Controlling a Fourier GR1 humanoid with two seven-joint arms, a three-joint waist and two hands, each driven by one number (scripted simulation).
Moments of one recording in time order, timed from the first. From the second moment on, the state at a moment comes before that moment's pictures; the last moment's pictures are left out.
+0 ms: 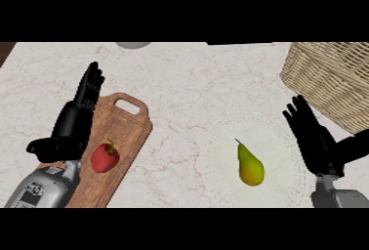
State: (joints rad) left arm -0.25 0.36 -0.27 -1.63 0.12 0.35 -0.01; right arm -0.07 -0.22 0.02 -1.51 -0.37 -0.07 0.12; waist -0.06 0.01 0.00
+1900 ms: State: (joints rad) left arm -0.22 0.41 -0.19 -1.36 0.14 0.19 0.20; right arm -0.17 -0.80 -0.06 -1.43 -0.15 0.84 -0.25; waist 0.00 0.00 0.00
